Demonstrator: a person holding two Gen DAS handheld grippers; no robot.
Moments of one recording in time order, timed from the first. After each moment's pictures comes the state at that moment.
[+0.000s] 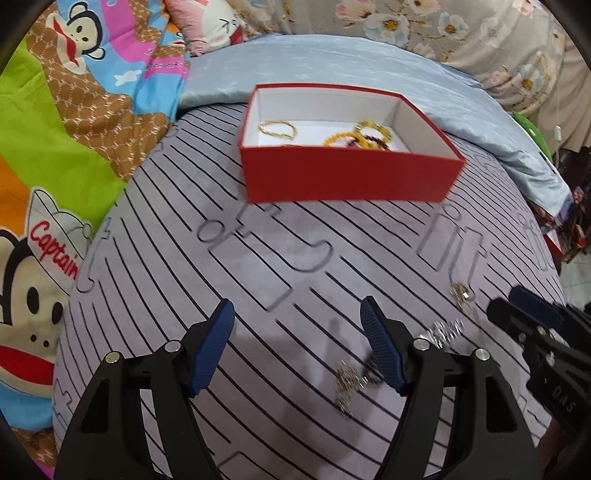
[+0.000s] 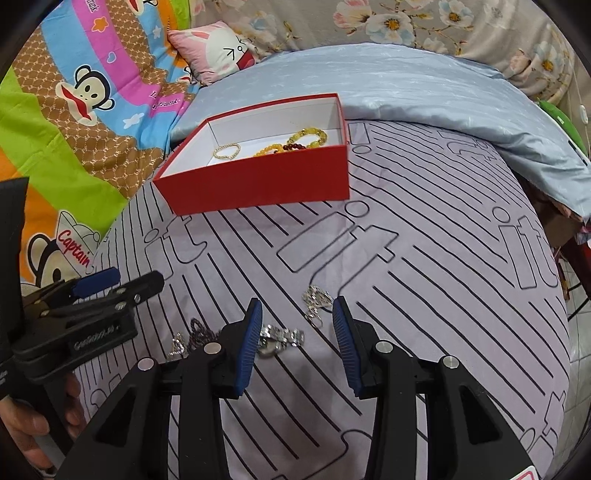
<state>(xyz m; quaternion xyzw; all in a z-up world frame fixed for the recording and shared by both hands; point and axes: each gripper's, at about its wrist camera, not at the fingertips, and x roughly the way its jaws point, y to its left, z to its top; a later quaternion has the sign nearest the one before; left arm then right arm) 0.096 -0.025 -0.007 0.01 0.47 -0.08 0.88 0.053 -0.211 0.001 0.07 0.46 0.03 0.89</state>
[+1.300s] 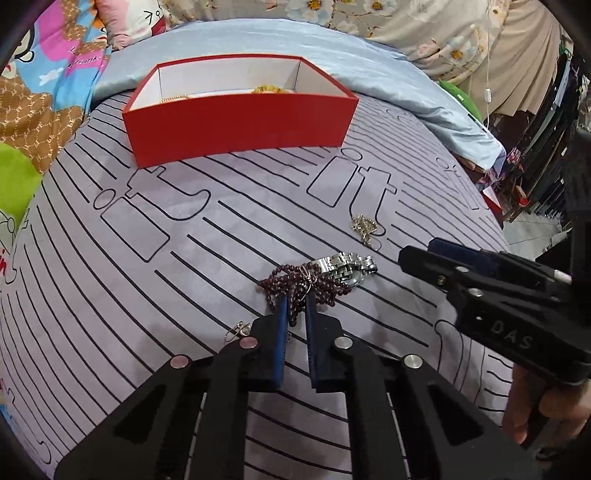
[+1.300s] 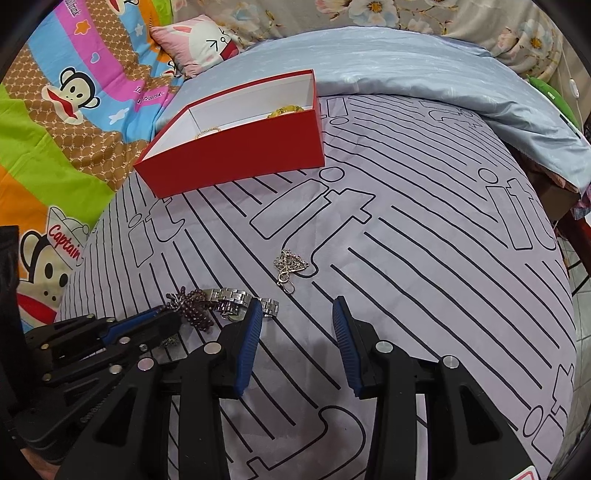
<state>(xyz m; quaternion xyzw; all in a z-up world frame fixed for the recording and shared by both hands) 0.062 -0.068 -0.024 0.00 0.49 -0.22 0.85 0.041 -0.224 -0.018 0.09 0.48 0.02 0.87</state>
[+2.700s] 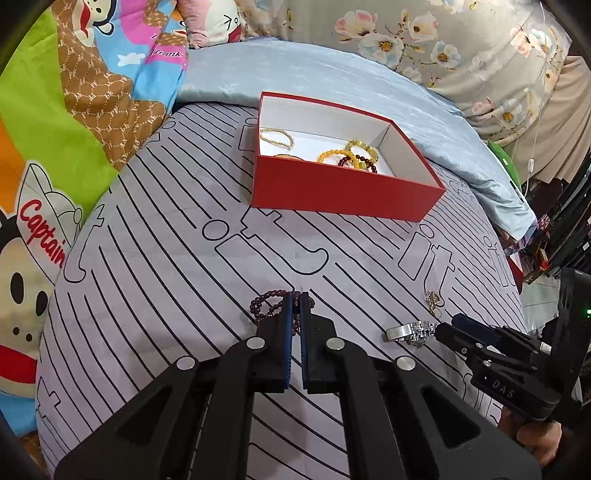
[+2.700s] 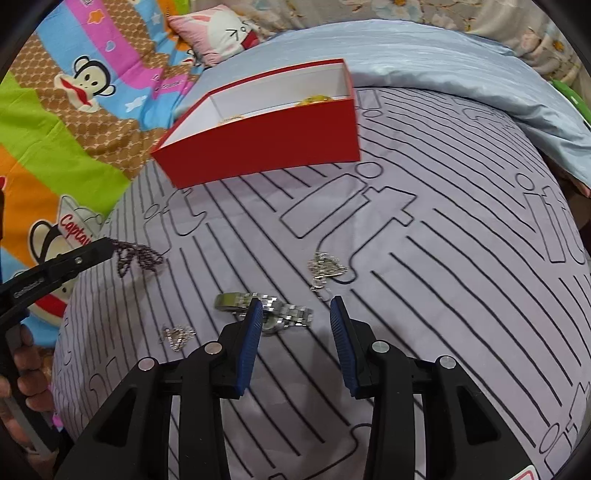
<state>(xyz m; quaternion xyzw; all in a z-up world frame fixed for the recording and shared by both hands) 0.095 0.015 0.006 -0.07 0.47 -0.13 0.87 0.057 -0.208 -0.026 0.09 0.49 0.07 0.86</state>
